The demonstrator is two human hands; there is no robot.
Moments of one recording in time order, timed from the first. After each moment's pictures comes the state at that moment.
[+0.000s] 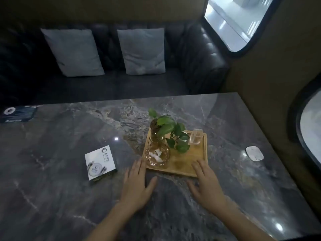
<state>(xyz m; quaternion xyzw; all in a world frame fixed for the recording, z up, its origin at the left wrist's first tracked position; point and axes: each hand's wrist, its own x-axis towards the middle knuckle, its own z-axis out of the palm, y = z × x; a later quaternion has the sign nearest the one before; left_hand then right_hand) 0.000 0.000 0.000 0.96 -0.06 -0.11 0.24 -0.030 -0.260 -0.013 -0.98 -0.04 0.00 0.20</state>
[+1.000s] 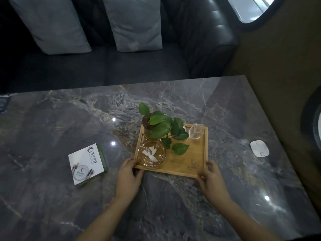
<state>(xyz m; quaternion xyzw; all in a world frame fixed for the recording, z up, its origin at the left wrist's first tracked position) 0.051 -0.003 -0.050 0.93 0.03 -0.06 0.37 -0.002 -0.301 -0.054 -0.94 0.09 0.11 0.30</state>
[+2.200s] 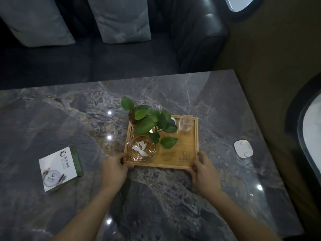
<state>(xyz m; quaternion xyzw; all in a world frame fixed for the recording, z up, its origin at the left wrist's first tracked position) 0.092 -0.057 -0.019 0.93 0.13 -0.11 0.33 0.029 -0.350 -0.051 -0.98 0.06 0.10 0.17</state>
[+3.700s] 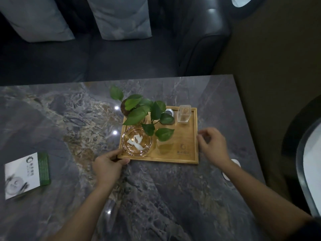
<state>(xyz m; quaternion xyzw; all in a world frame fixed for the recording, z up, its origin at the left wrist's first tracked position) 0.130 -0.157 -0.043 0.85 0.27 -0.04 0.45 0.176 -0.482 -0.034 -0.92 0.07 0.01 0.38</state>
